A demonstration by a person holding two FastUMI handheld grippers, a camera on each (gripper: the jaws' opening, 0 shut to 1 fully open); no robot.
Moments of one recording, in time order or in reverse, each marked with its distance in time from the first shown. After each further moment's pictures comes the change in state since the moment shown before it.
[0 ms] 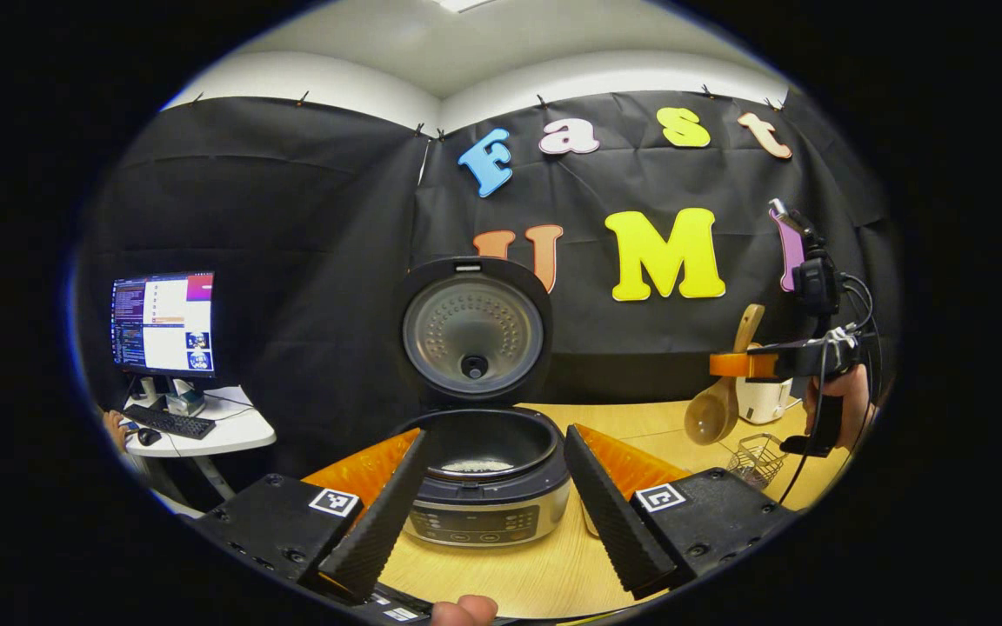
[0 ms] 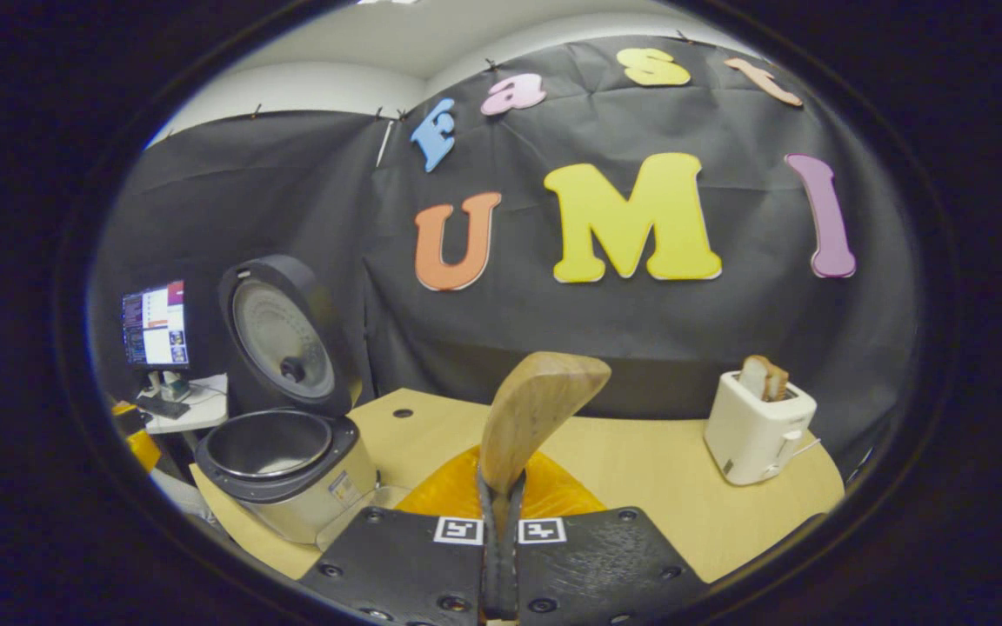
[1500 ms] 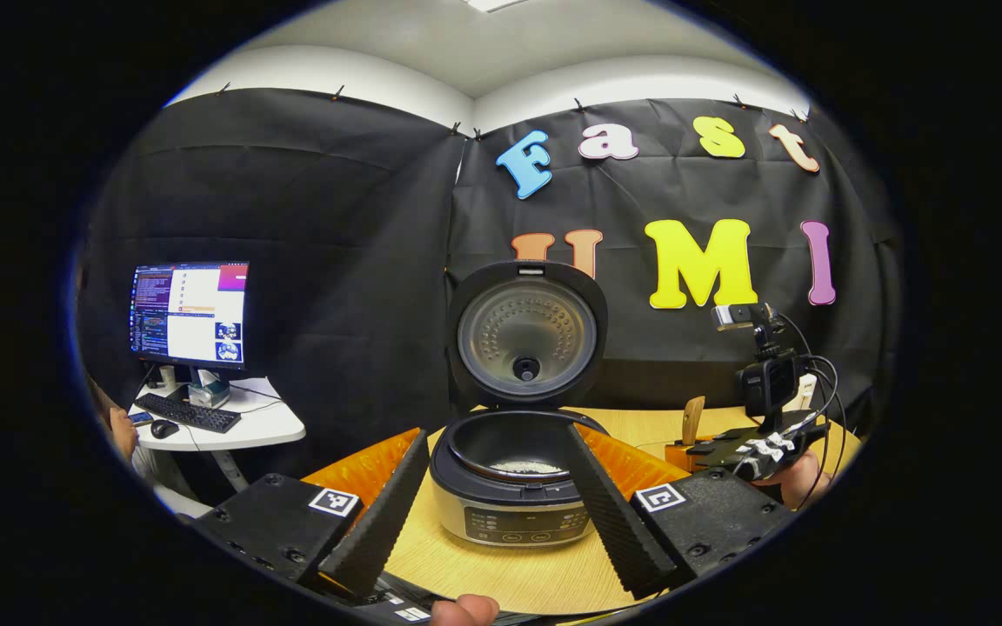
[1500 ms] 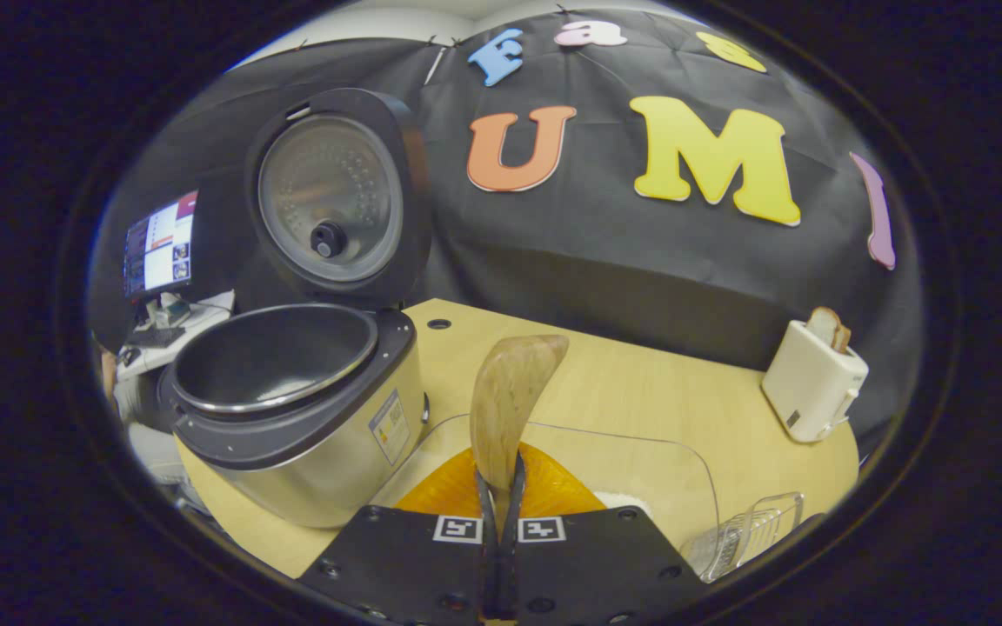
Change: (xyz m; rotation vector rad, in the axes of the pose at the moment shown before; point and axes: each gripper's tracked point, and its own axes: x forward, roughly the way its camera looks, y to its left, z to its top) left arm -0.006 0.051 0.002 -0.049 -0.005 0.077; right arm 0.047 0.100 -0.094 -0.047 0.217 0.028
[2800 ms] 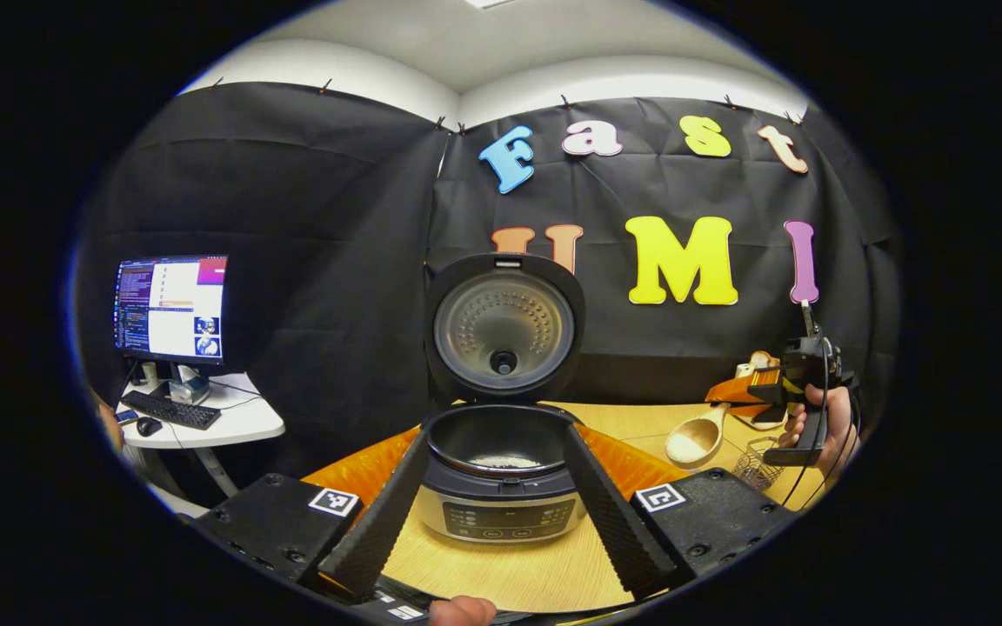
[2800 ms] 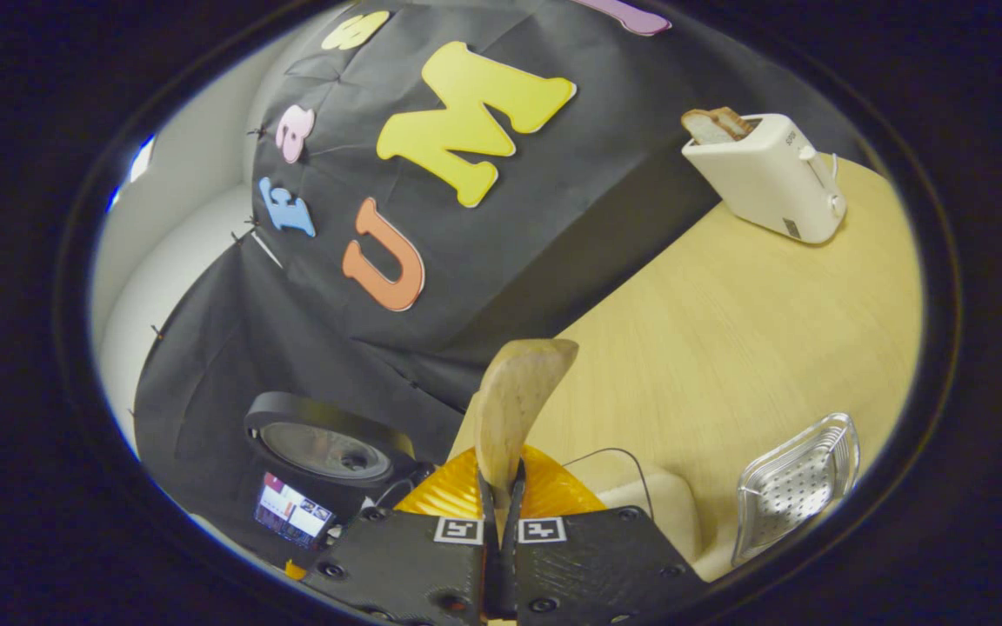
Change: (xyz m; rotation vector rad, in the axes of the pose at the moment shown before) left arm 0.003 -0.017 -0.007 -0.007 0.024 -0.068; right arm -0.041 -0.102 0.061 0.889 -0.097 0.271
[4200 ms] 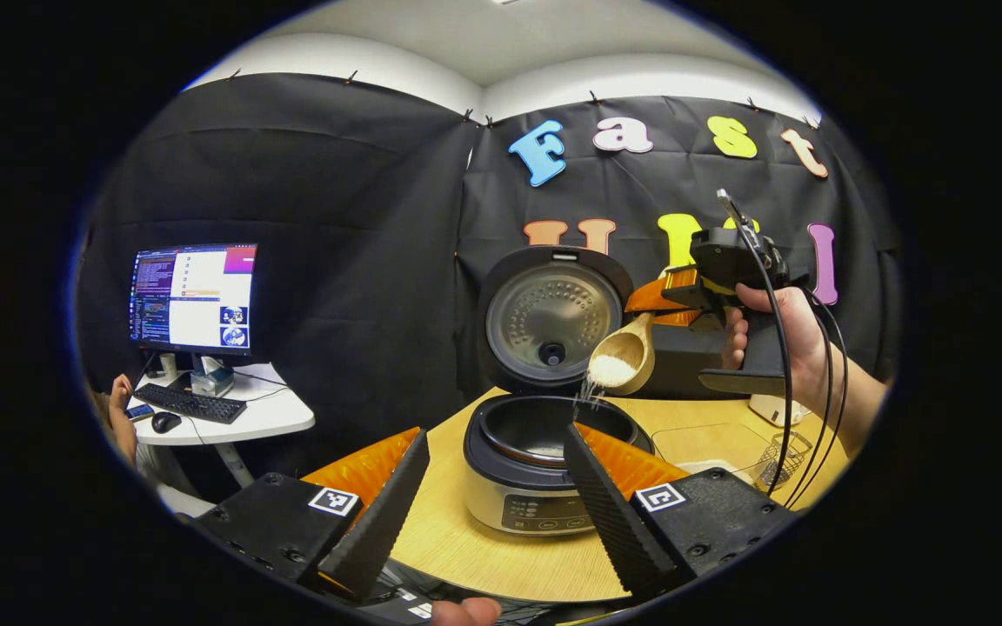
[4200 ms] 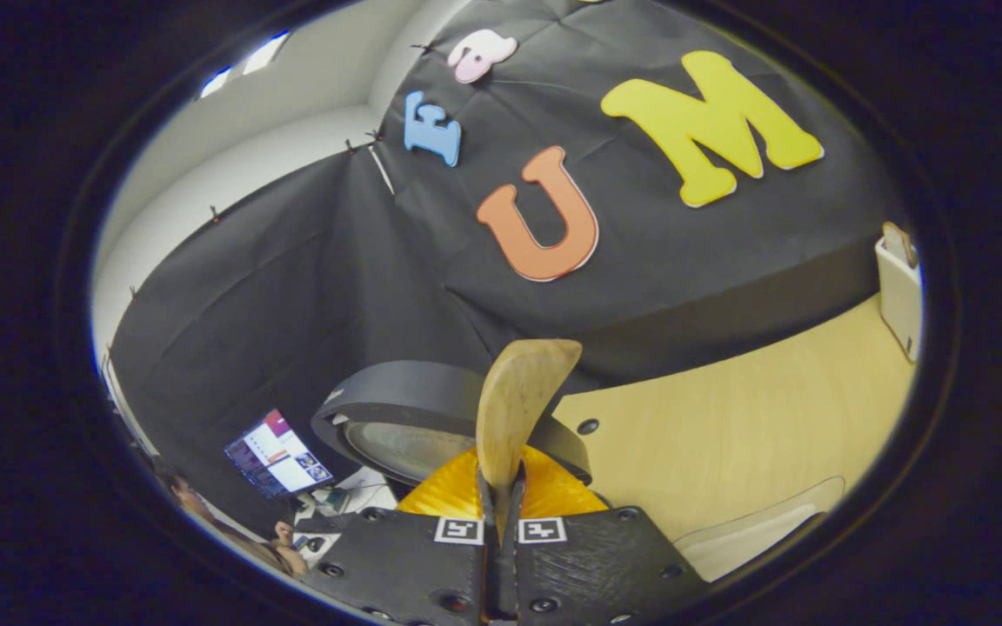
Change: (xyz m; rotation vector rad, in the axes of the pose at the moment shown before) left arm -0.006 0.054 -0.006 -0.020 0.027 0.058; right arm 0.094 0.230 -0.061 -0.458 0.034 0.120
